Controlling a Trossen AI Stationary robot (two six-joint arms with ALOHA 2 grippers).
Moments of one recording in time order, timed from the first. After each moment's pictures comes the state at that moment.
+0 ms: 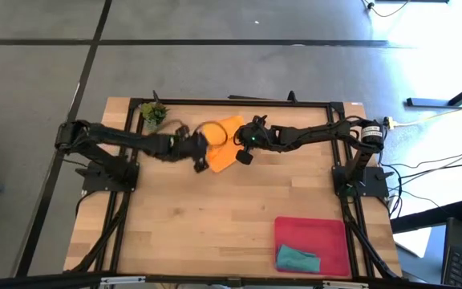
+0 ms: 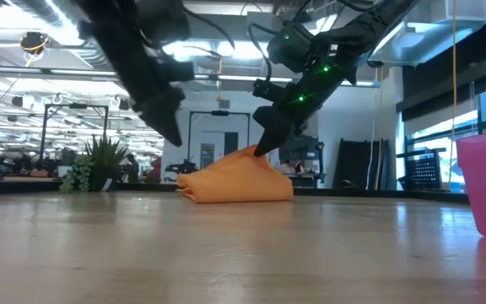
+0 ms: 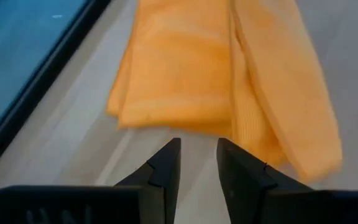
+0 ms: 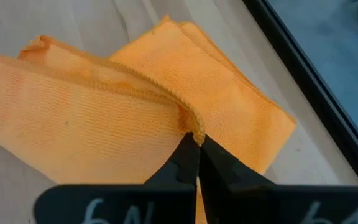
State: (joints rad) left arm 0.09 1.41 0.82 -0.41 -0.48 -0.26; right arm -0.22 1.80 1.06 -0.02 0.30 -0.03
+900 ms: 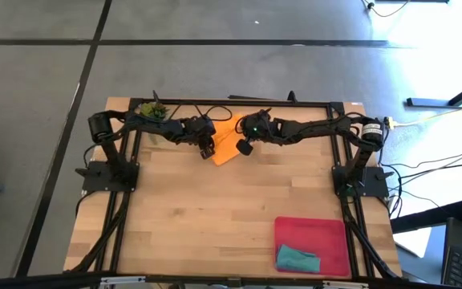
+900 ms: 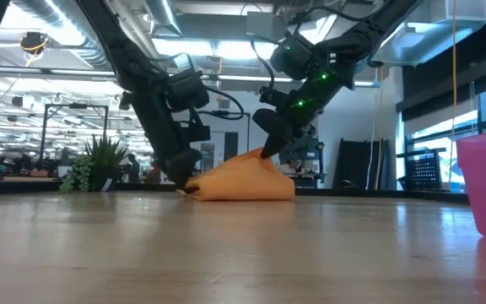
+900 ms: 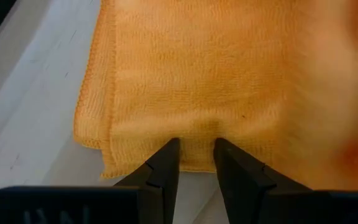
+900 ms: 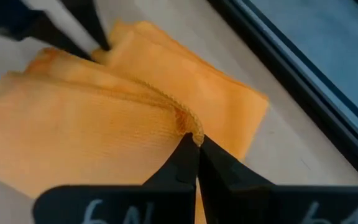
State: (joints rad) left arm 0.44 1.76 0.82 -0.10 -0.17 0.01; right arm -0.30 1.80 1.06 -0.02 0.29 0.09
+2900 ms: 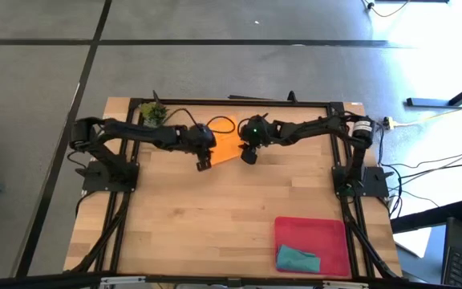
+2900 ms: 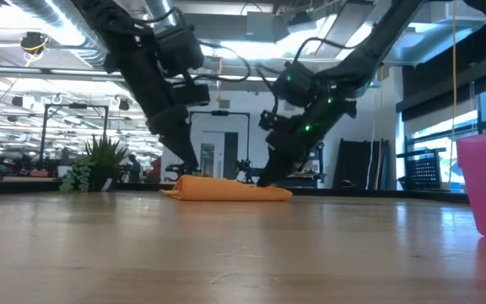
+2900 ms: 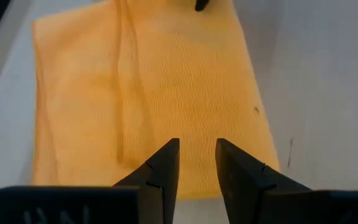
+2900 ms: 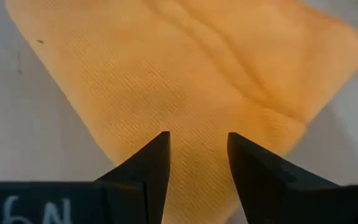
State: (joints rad) left arm 0.27 1.54 0.82 -0.22 -0.12 0.05; right arm -0.35 1.89 0.99 0.08 -0.04 -0.06
